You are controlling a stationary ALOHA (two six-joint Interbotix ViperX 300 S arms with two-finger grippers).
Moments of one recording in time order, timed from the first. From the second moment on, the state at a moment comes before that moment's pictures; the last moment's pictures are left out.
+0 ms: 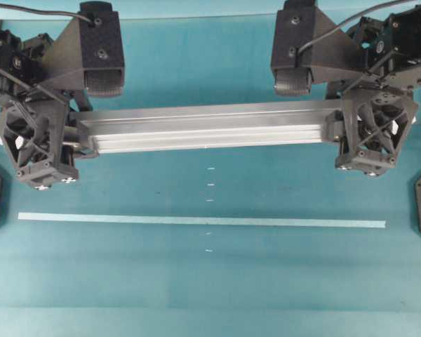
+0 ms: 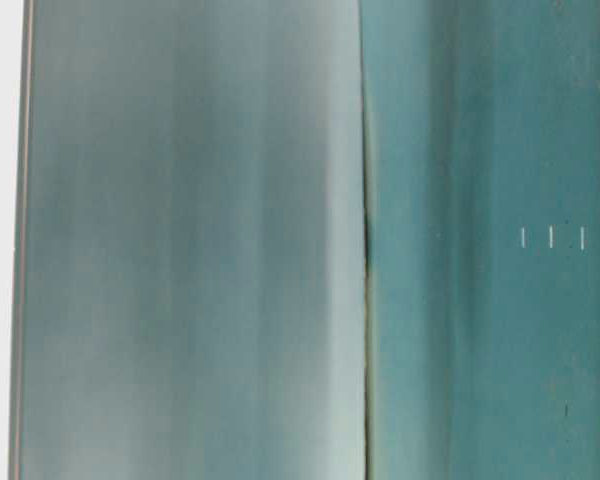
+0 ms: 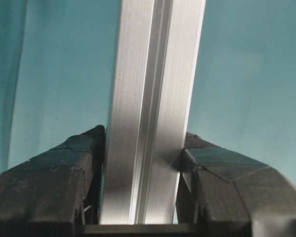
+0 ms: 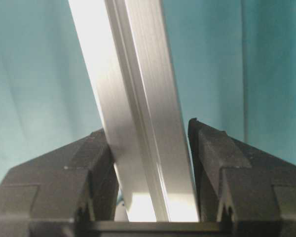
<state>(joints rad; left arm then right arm) 0.08 -0.33 0.07 0.03 1.40 -0.17 -0.10 -0.23 -0.02 0.03 1.56 0.03</state>
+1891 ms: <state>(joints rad) 0.04 -0.19 0.51 0.03 0.89 -0.14 -0.04 -0.19 0.53 0.05 1.01 0.12</state>
